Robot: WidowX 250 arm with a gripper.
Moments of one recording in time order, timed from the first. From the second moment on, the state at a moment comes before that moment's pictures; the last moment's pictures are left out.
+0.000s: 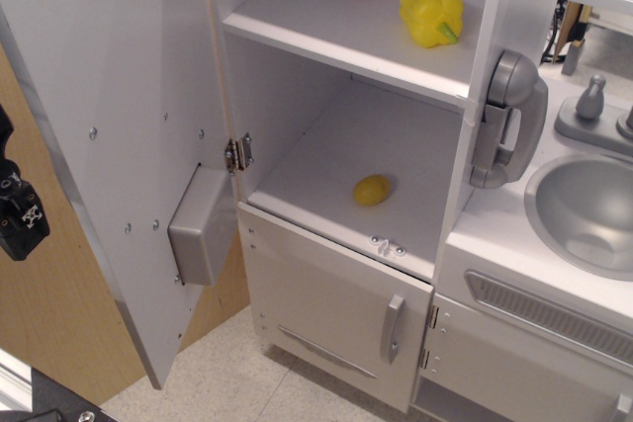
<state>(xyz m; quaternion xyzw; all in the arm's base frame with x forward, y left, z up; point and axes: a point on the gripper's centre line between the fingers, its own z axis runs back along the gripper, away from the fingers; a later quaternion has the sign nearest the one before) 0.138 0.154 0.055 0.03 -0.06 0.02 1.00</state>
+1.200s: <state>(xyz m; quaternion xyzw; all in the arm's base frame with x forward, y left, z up) 0.167 0.152 0.082 -0.01 -0.06 0.05 1.00</state>
